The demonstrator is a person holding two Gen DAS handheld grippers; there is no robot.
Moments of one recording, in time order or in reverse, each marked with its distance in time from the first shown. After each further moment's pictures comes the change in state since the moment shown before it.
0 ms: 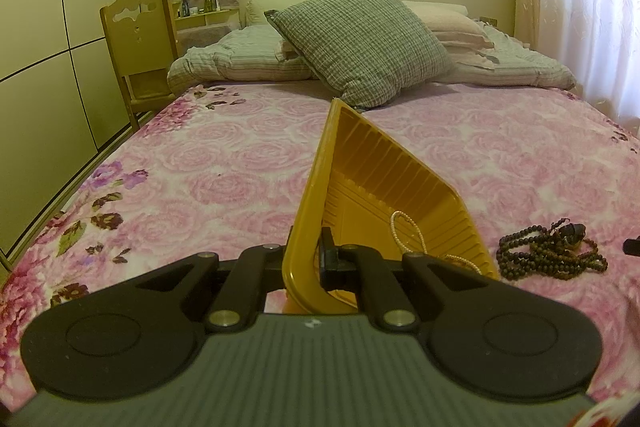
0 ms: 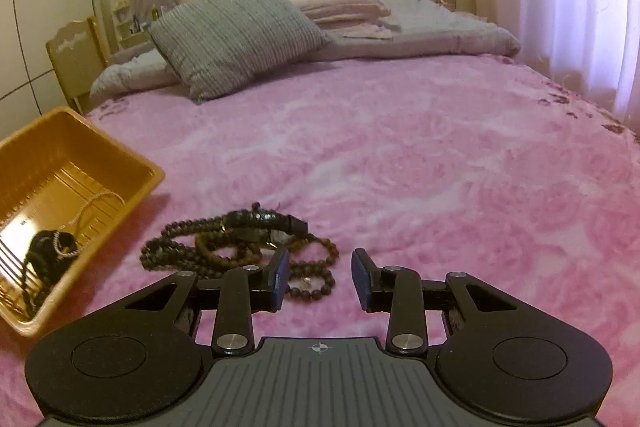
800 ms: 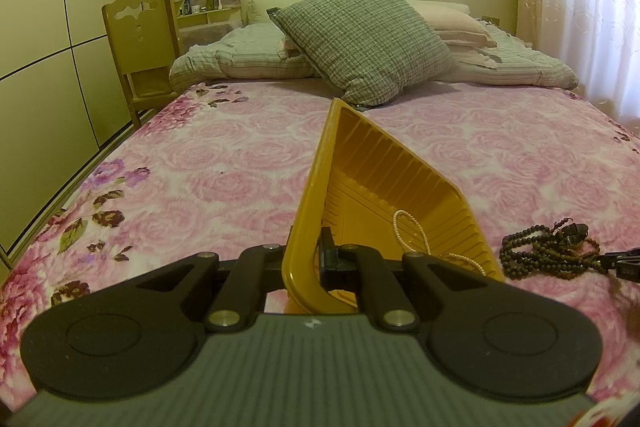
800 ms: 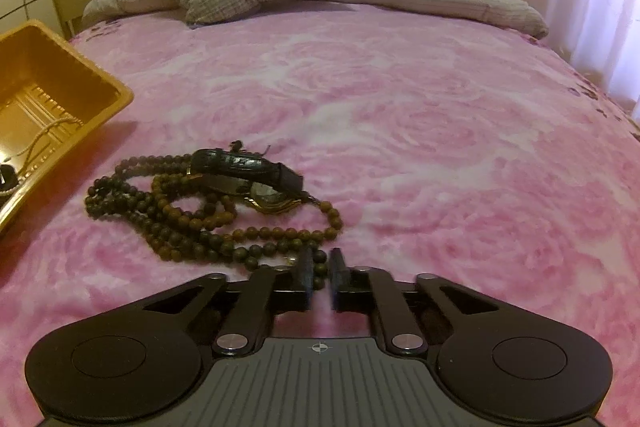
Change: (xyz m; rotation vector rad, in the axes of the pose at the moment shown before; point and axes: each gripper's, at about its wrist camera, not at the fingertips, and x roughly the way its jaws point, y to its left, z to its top) left arm -0.001 0.002 -0.001 -0.002 0.001 0.001; right arm 0.070 0.006 -0.007 -0.139 0.168 -0.045
